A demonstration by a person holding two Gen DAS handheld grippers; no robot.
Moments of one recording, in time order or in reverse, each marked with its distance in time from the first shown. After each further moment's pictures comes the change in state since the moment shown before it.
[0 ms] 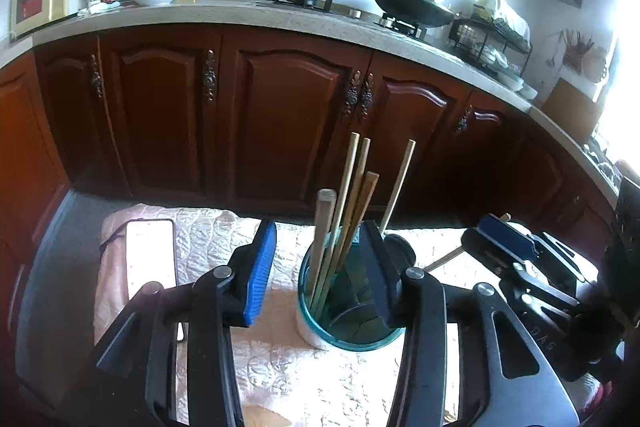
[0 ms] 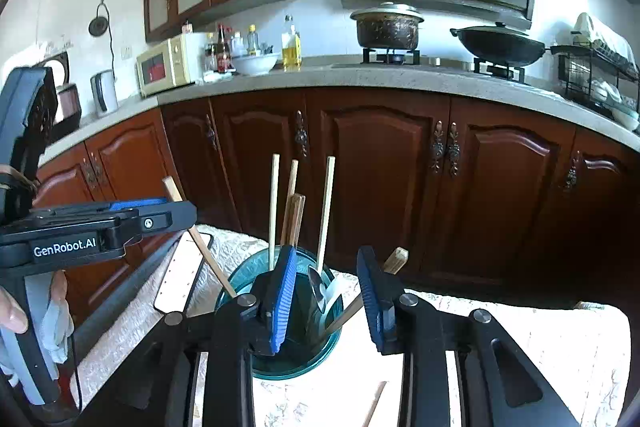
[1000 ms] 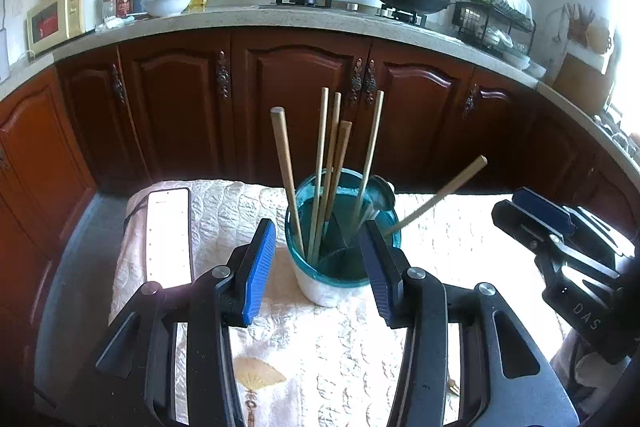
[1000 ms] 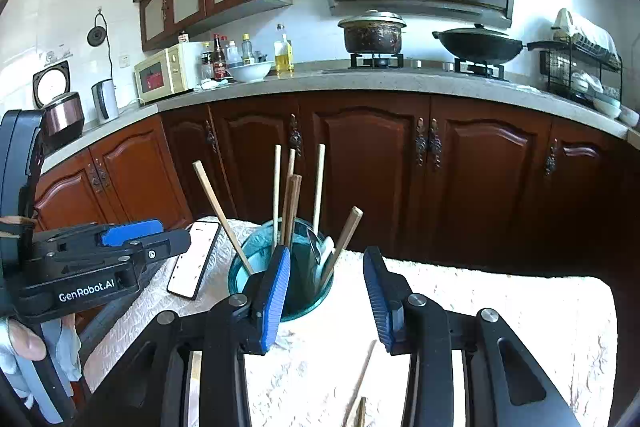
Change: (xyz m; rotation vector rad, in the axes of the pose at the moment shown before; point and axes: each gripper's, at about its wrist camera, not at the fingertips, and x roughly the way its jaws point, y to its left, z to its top) left arm -0.032 -0.043 -0.055 0.077 -0.014 0.108; right arm -0.065 -0.003 -0.028 0.017 -0.005 -0.026
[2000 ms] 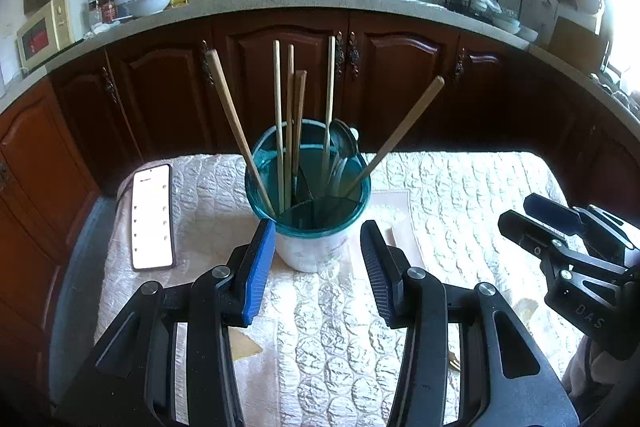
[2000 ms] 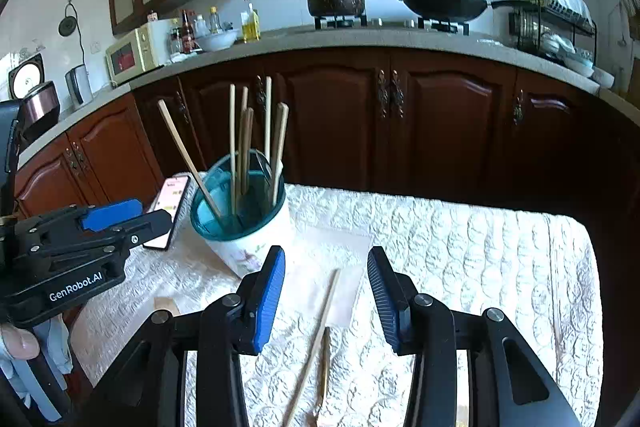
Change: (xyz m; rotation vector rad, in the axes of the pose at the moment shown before) left arm 0.010 -0.042 -0.041 0.080 0.053 0.021; right arm -0.017 -0.034 -0.049 0.060 0.134 -0.082
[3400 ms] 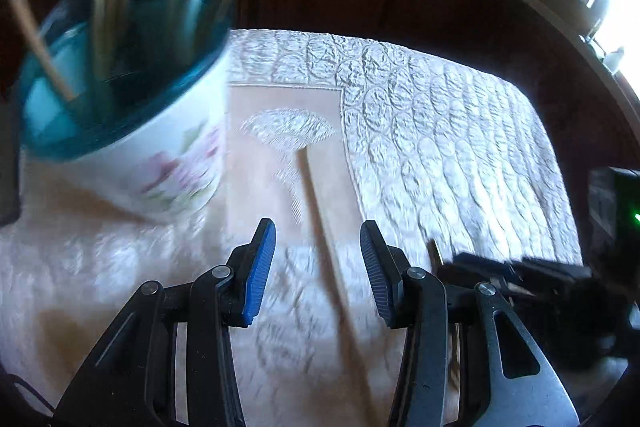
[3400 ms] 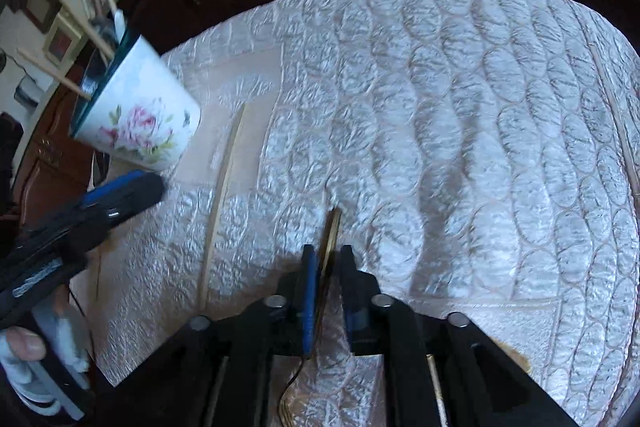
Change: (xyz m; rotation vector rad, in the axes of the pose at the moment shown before) left arm 0.136 -0.070 -0.032 -0.037 0.305 -0.218; right arm 0.102 -0.112 -0.092 0.294 0.458 0.099
